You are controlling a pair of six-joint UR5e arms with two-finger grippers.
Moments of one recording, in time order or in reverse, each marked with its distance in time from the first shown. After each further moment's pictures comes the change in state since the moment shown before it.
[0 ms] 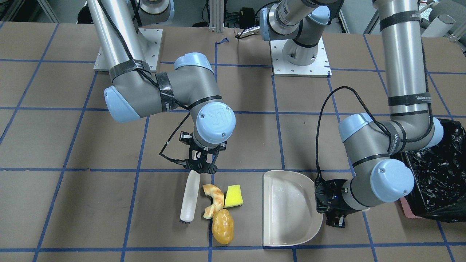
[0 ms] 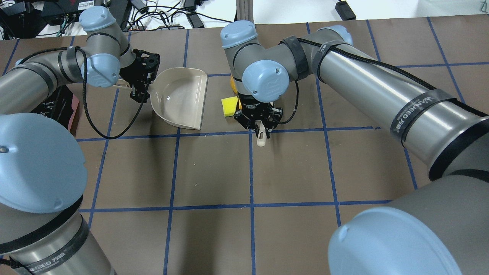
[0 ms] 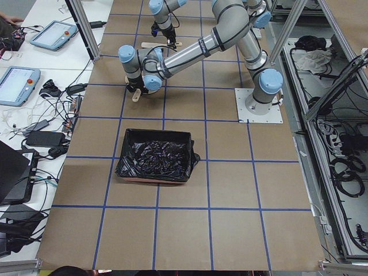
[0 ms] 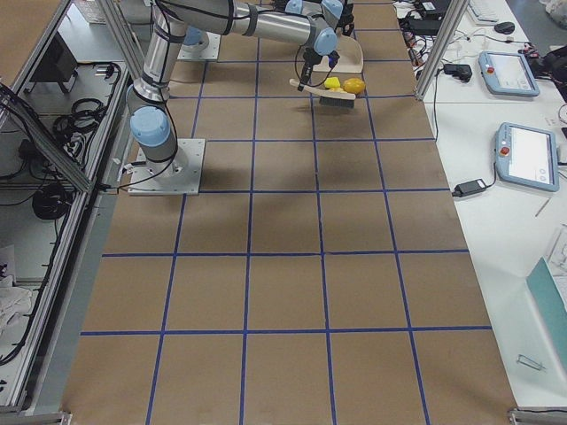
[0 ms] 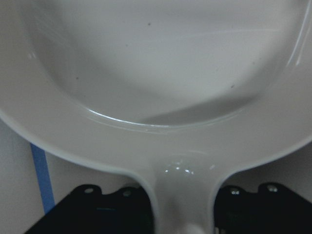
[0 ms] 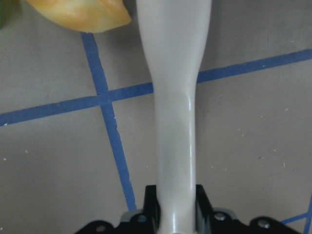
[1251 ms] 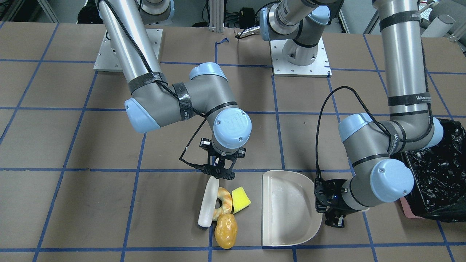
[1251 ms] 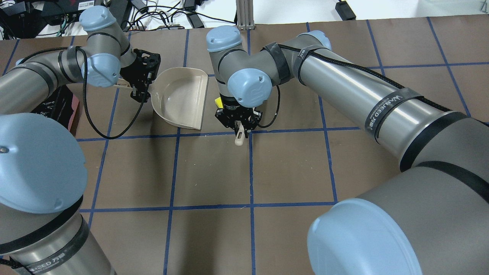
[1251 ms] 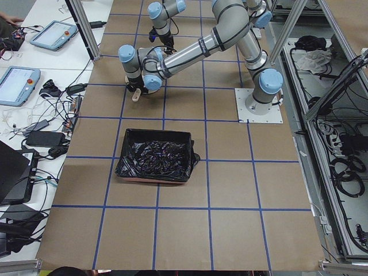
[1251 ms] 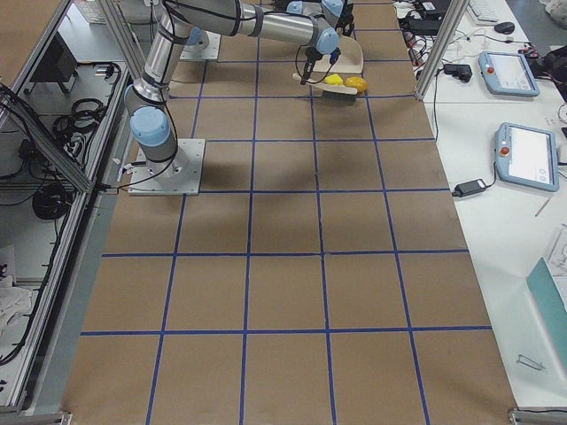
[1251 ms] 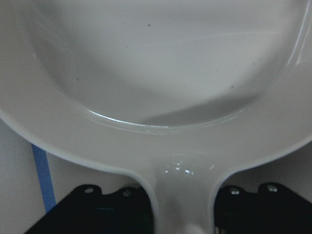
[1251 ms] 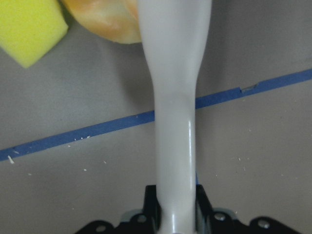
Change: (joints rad) left arm -0.002 0.000 0.000 0.000 -0.004 0.006; right arm 0.038 0.058 -0.055 -0.075 0.075 0.075
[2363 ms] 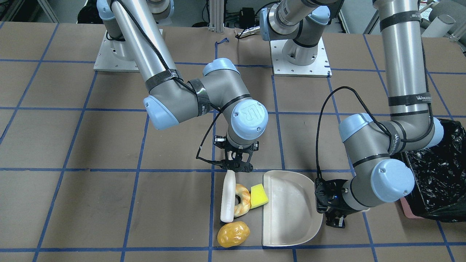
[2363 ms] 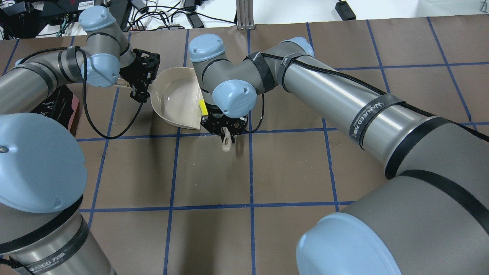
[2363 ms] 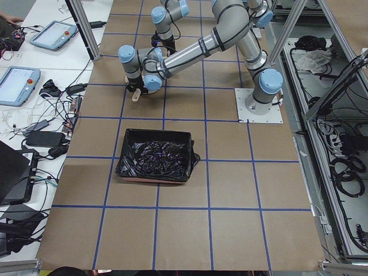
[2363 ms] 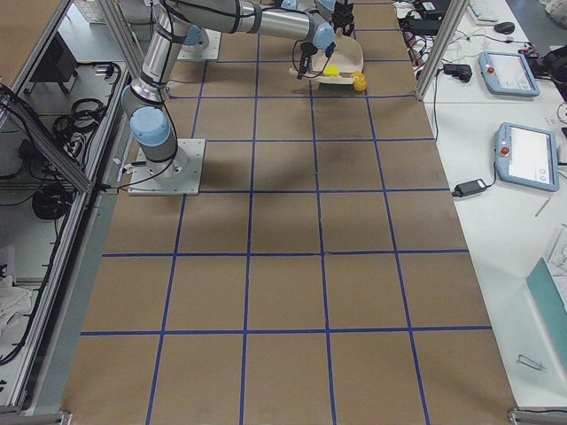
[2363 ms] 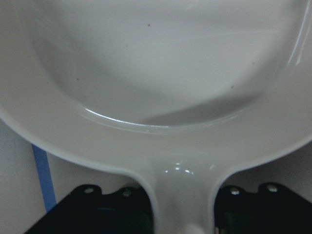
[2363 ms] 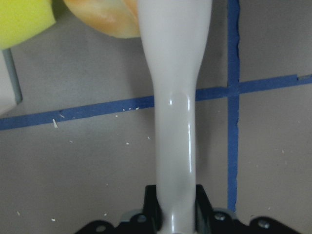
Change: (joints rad) left arm 0.002 0.000 0.000 0.003 0.000 -0.003; right arm 0.061 0.011 -0.005 -0.044 0.025 -0.042
